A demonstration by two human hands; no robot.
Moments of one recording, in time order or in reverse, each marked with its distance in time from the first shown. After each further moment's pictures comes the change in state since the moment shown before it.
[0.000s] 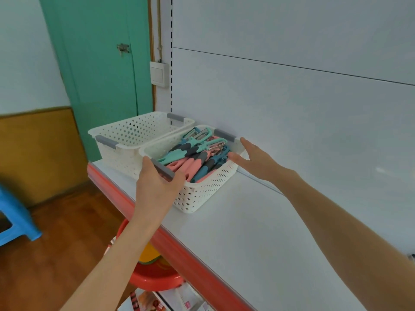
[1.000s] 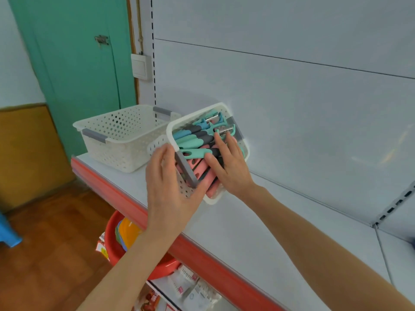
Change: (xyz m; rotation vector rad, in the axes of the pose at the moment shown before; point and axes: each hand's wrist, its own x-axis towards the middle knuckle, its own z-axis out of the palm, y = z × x) left_hand -0.045 -0.011 0.024 0.083 0.099 0.562; right_hand -0.051 -0.014 0.049 0.078 0.298 -0.174
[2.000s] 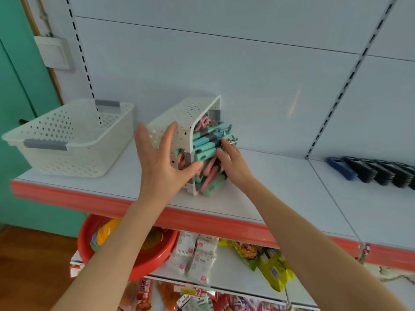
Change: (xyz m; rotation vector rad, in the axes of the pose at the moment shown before) left_hand 0.027 -0.032 -0.005 -0.257 -0.385 0.149; right_hand -0.072 -0.021 -0.005 0.233 0.235 0.584
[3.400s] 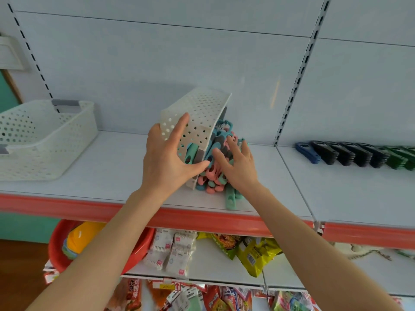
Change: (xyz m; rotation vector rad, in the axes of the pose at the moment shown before) left_hand -0.005 0.074 0.046 0.052 -0.119 0.128; right_hand -0.043 0.042 -0.069 -0.248 0.184 0.080
